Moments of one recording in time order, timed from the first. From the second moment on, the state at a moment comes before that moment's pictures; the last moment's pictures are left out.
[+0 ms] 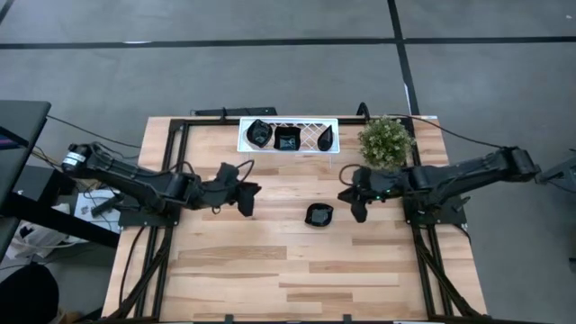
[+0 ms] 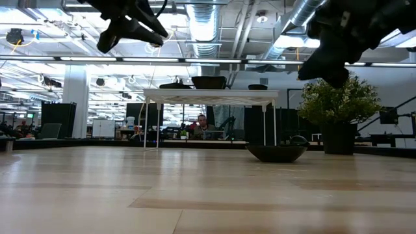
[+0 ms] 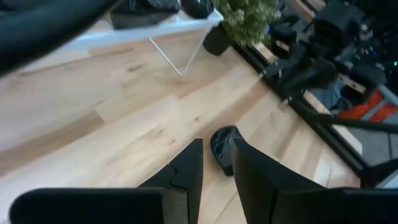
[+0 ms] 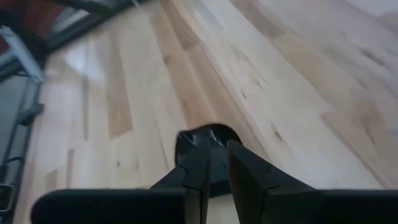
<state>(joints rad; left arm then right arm) -0.28 1.29 0.80 -0.22 -0.61 -0.88 0.11 0.86 0.50 -0.21 0.17 0.53</state>
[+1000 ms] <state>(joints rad) -0.43 0.86 0.57 -0.20 -0.70 -0.79 0.16 1.38 0.78 -0.56 0.07 1.05</state>
